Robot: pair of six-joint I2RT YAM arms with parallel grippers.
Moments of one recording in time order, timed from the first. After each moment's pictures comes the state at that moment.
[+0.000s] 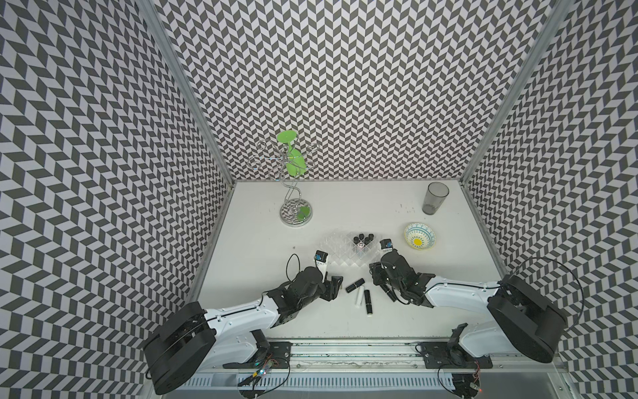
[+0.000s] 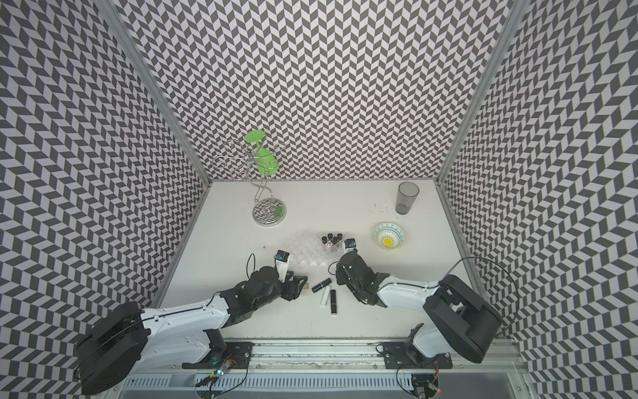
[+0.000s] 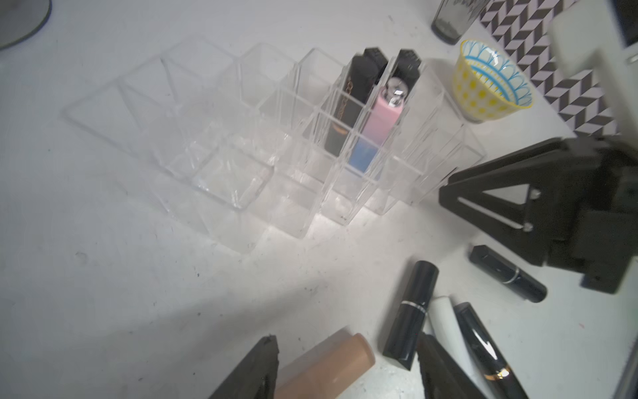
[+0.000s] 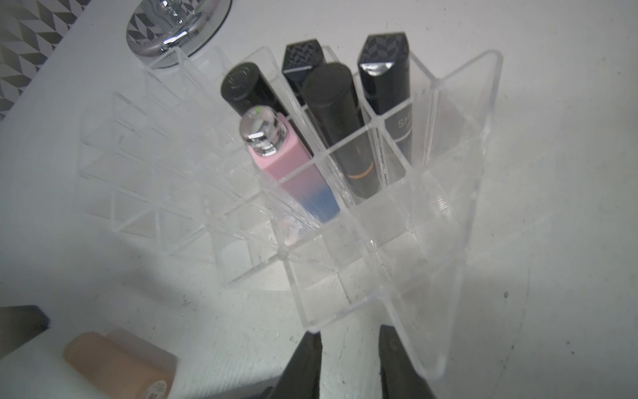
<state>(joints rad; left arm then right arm) -0.89 1.18 0.33 0.23 -0.14 -0.48 0.78 1.43 0.50 0.20 0.20 0.53</state>
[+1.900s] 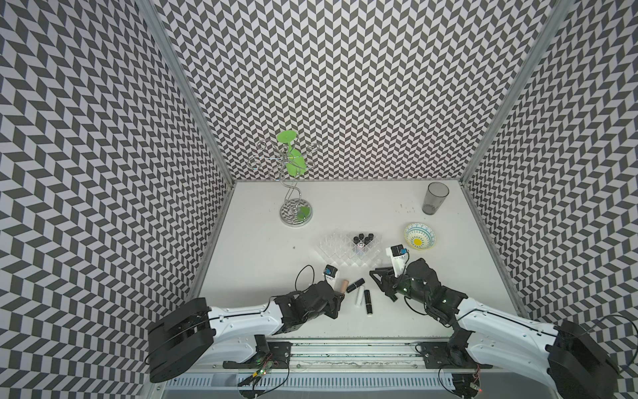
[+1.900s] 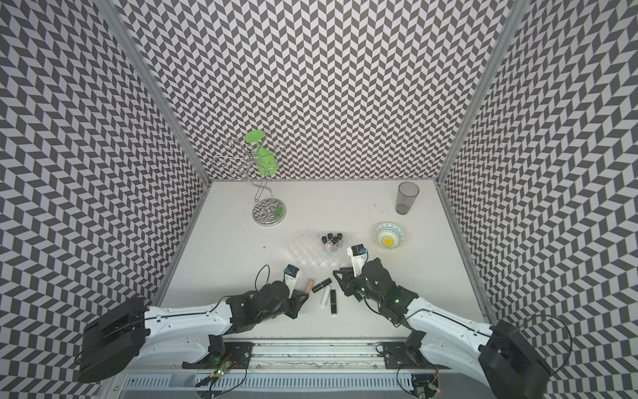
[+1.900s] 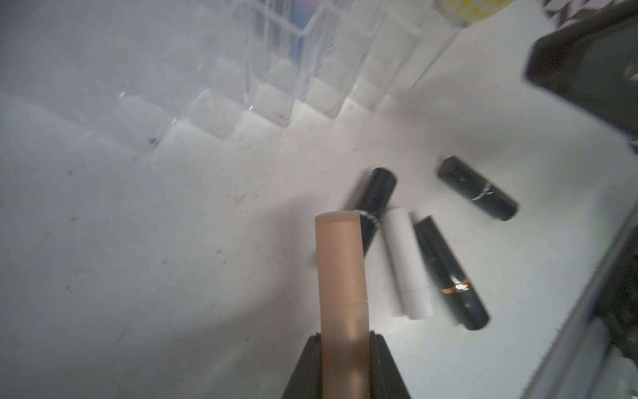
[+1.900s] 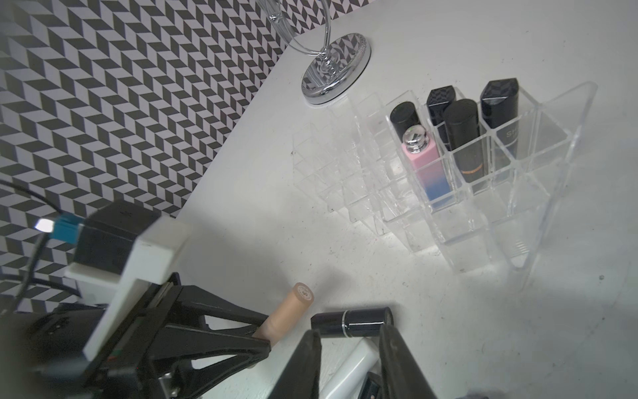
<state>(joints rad) -1.07 1.12 0.33 0.16 -0.09 -0.59 0.78 0.99 0.32 0.22 -0.12 0.56</state>
